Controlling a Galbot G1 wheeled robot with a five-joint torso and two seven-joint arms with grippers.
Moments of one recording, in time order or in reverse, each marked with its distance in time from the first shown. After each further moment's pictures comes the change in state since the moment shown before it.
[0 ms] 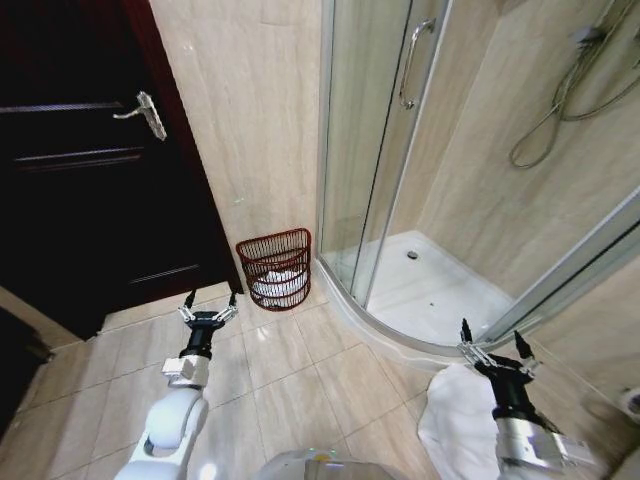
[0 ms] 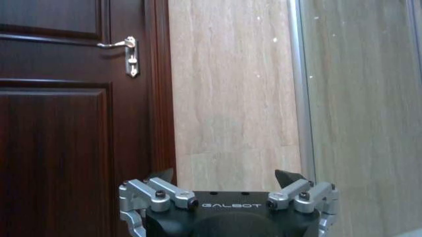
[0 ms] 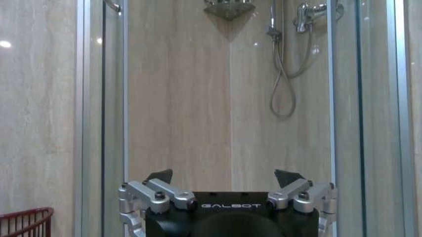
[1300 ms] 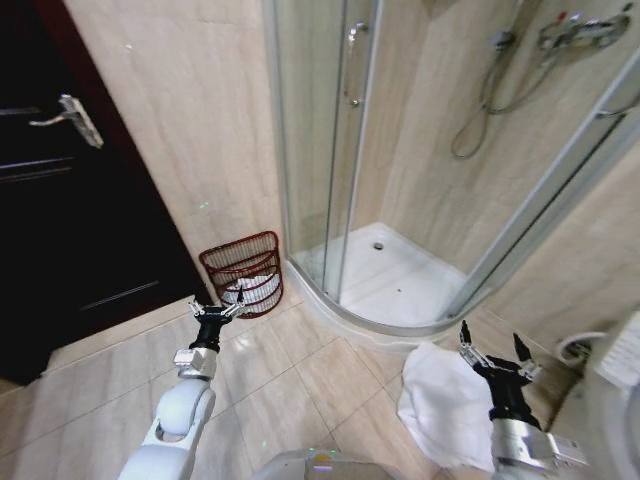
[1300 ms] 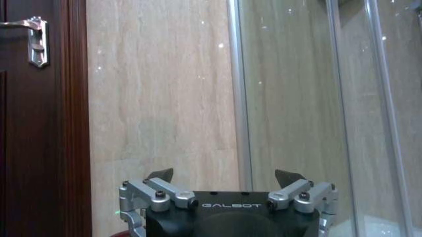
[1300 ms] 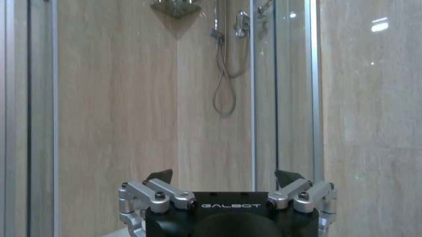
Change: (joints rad) left arm -0.049 0.020 0.022 0.047 -0.008 -0.009 0.005; right arm -0.009 0.033 -0.010 0.008 -0.028 -0.015 0.008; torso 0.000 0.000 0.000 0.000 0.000
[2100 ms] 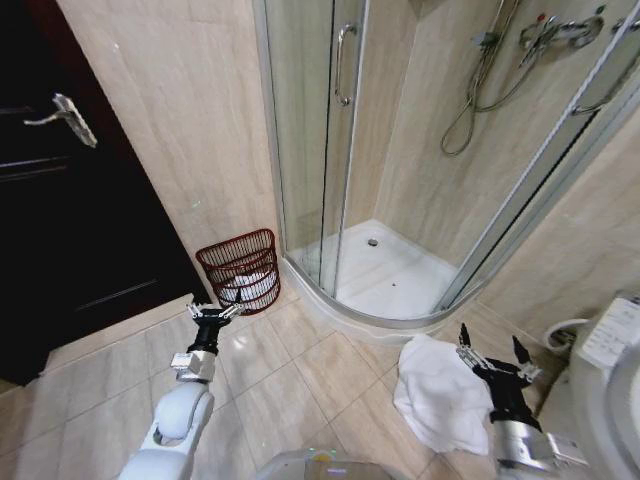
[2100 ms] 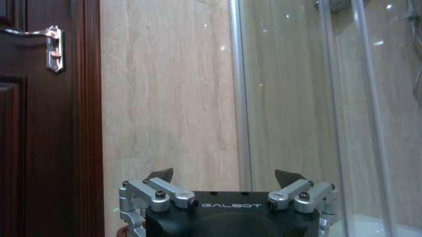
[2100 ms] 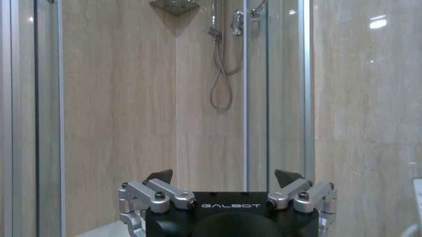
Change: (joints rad) left arm 0.014 -0.014 -0.001 -0.007 0.011 -0.012 0.003; right arm 0.001 -0.023 0.005 -0.013 0.012 -0.007 0.012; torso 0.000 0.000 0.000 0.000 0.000
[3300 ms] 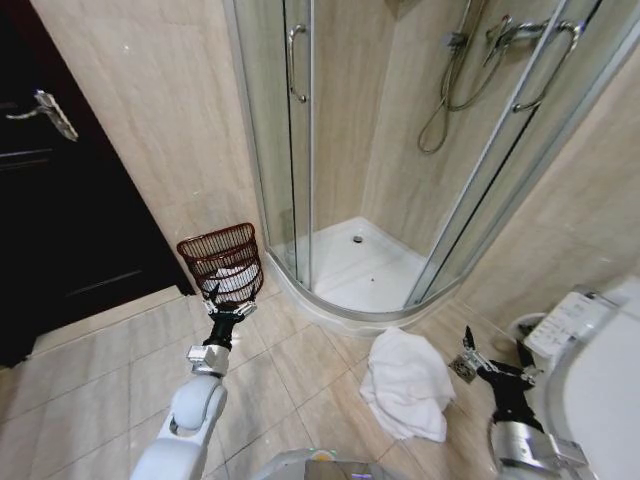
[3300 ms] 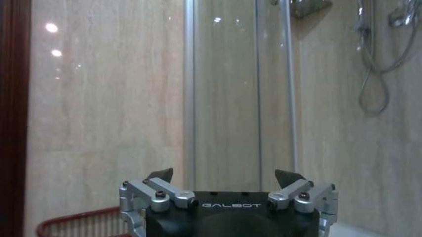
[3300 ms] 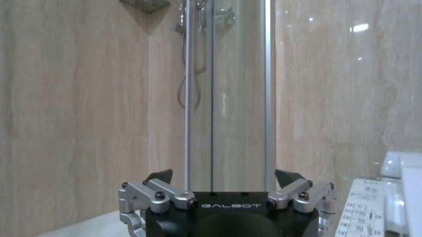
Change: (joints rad) left arm -0.058 -0.004 0.061 0.001 -0.038 0.058 0.030; right arm 0.022 0.001 0.027 -0.038 0.005 0.021 -0.005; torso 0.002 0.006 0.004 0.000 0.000
